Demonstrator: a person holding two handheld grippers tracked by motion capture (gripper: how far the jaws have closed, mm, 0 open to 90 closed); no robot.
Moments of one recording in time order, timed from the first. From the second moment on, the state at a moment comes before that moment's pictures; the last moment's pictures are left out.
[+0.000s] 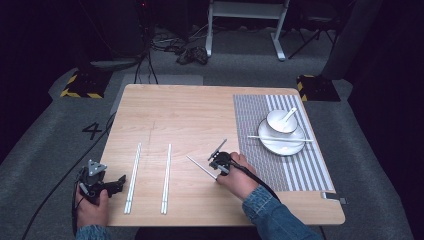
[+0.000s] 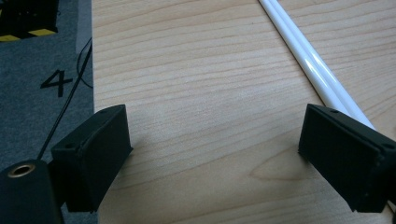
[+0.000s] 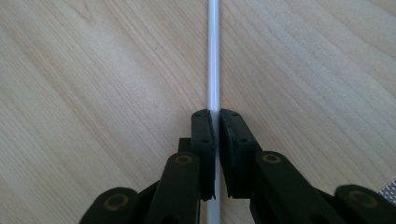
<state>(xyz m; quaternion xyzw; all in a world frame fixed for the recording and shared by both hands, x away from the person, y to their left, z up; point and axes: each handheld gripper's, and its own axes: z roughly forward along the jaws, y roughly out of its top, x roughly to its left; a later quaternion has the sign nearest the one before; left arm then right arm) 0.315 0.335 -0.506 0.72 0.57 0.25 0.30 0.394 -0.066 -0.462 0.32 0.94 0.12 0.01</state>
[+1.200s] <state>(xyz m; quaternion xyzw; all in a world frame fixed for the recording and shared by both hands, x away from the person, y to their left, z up) 0.315 0.336 -0.506 0.72 0.57 0.24 0.30 0.394 -0.128 -0.403 0.35 0.91 0.24 0.05</state>
